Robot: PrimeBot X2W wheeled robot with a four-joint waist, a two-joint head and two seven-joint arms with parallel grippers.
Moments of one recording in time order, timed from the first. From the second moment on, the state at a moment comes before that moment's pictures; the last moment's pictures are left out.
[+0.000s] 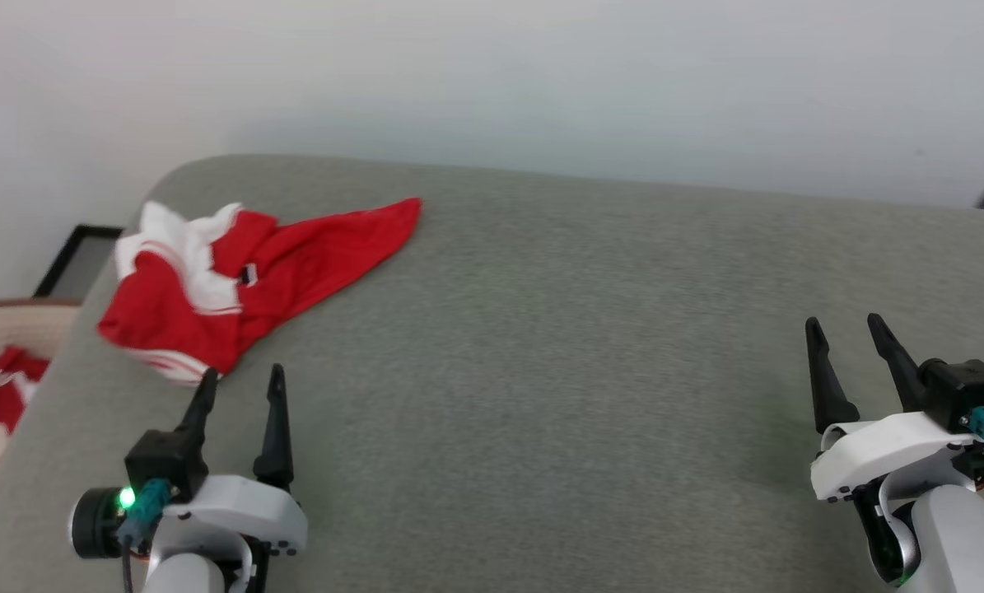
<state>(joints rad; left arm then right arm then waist) -0.21 0.11 0.08 0.37 -0.11 -0.08 -0.26 -0.36 -0.15 0.01 0.51 0.20 0.13 -0.26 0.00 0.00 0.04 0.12</state>
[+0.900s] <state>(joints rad) -0.10 0.06 0.17 0.29 -0.12 -0.01 -0.26 -0.44 -0.12 0.26 0.54 0.23 0.13 -0.26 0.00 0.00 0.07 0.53</state>
